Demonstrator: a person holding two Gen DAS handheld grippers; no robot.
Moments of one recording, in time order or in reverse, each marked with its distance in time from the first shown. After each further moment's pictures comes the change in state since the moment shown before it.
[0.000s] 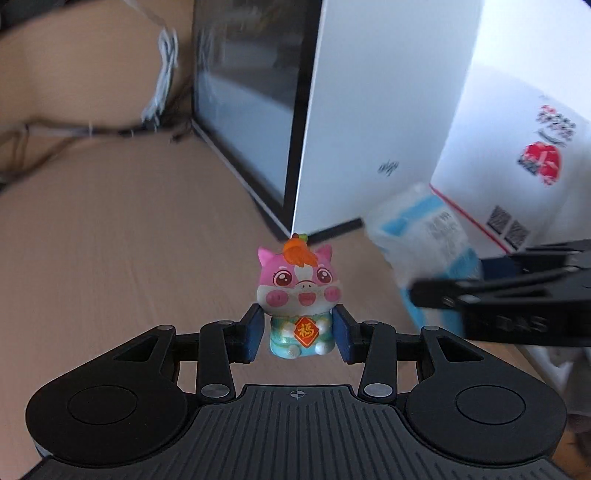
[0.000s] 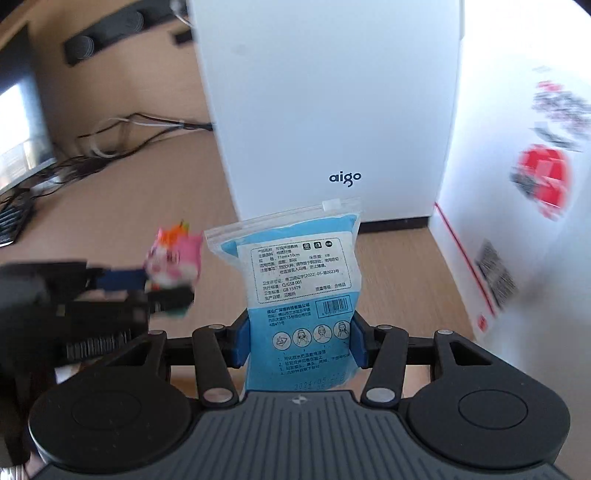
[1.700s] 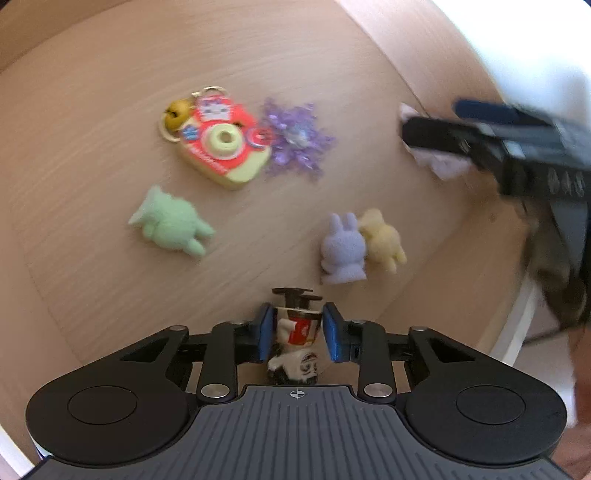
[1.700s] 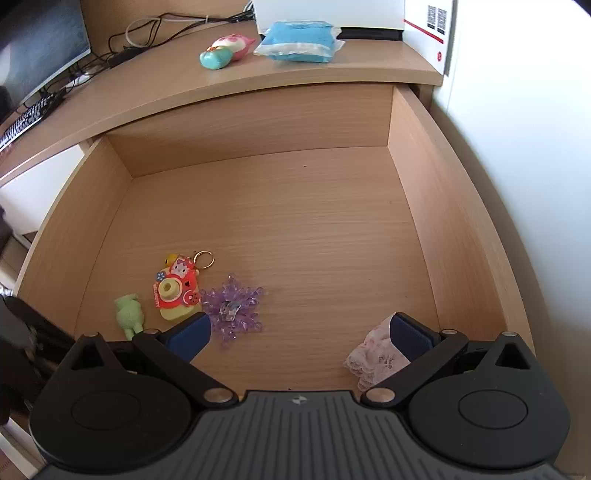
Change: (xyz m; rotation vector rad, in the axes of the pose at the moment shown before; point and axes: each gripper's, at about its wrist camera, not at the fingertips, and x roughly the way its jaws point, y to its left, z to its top) left arm -0.047 -0.066 -0.246 -0.017 0.677 -0.285; right arm -0.070 -0.036 -0.220 -0.050 0.191 0.065
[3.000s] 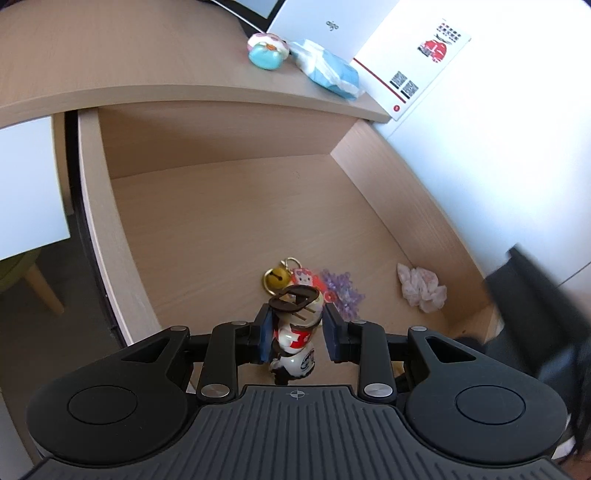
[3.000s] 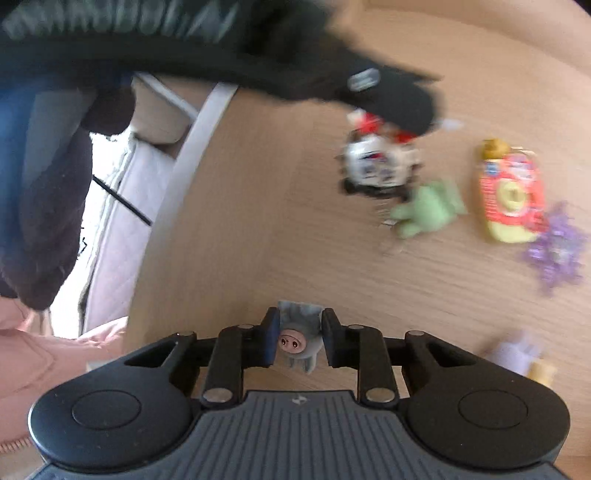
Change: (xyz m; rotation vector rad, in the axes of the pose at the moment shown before) left arm -0.111 0.094 -0.032 -0.045 -0.509 -0.090; right arm 0.061 0.171 -0.004 -0.269 0.498 0.327
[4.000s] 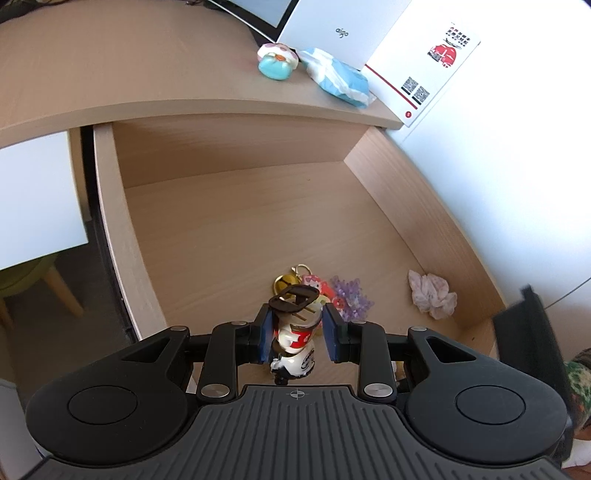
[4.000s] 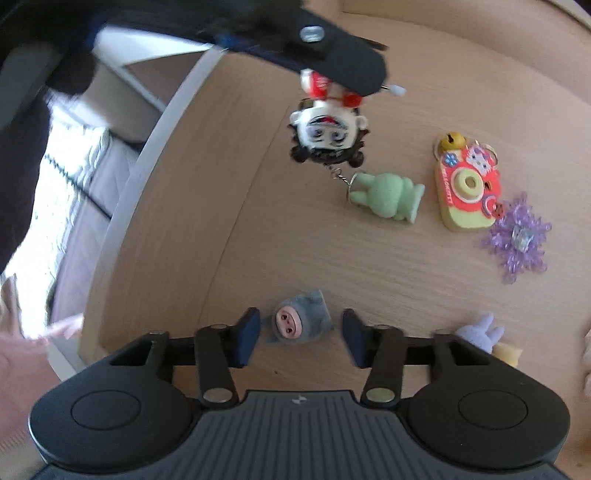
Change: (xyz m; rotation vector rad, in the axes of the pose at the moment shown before) left arm -0.005 -0.009 0.006 -0.009 -0.009 0.071; right arm -0.016 -0.016 -0.007 0.060 -0.044 -0.138
